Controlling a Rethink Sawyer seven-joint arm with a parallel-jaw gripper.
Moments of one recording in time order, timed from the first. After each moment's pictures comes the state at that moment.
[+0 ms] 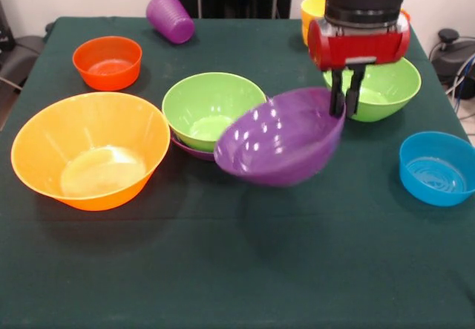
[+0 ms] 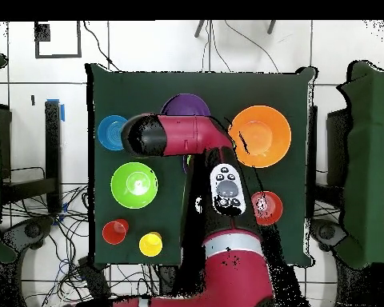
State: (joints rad) arm -0.17 -0.60 0.14 1.46 -0.13 0.52 1.65
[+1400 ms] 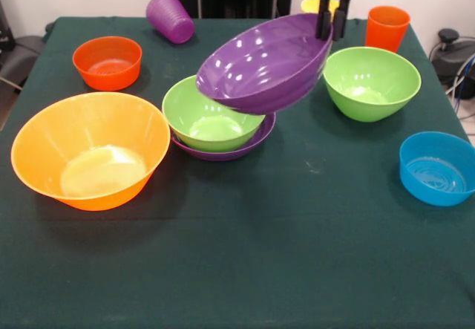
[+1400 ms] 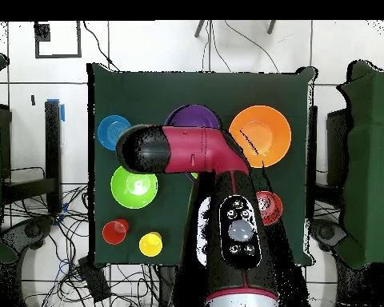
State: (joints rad) arm -0.18 -0.79 0.10 1.60 -0.10 0.64 1.65
